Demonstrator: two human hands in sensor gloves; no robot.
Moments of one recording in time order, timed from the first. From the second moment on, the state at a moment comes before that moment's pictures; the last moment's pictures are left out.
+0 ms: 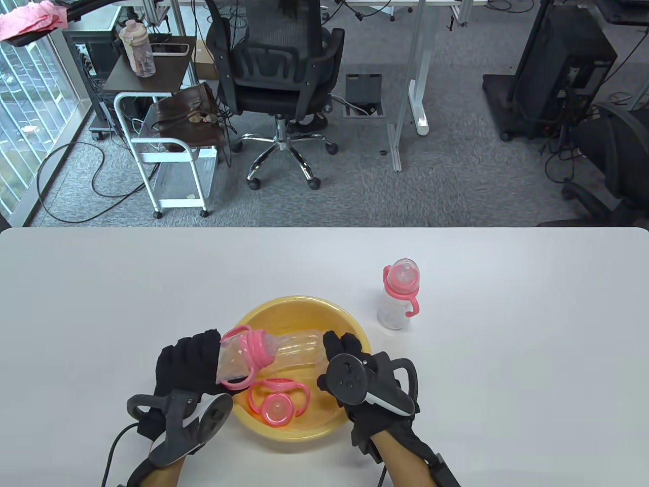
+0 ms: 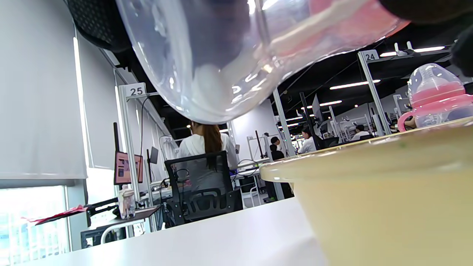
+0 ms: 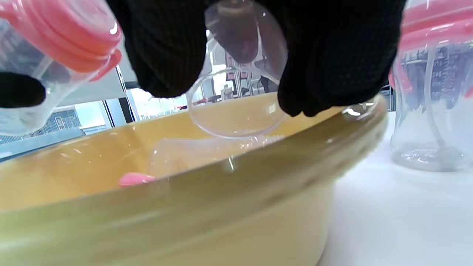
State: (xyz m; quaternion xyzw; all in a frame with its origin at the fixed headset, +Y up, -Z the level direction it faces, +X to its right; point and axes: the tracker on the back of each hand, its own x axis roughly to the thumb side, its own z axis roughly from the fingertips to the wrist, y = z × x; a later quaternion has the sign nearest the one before) left_hand -0.225 -0.673 -0.258 0.26 -0.07 -0.08 0.96; right_hand 0.035 -0.670 -0.294 0.19 0.02 0.98 0.11
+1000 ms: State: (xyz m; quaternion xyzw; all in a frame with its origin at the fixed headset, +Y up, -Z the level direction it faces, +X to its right) left_hand -0.234 -0.675 -0.261 0.24 -0.05 -0.07 0.97; right_hand -0.001 -0.675 -0.343 0.10 0.14 0.99 0.01
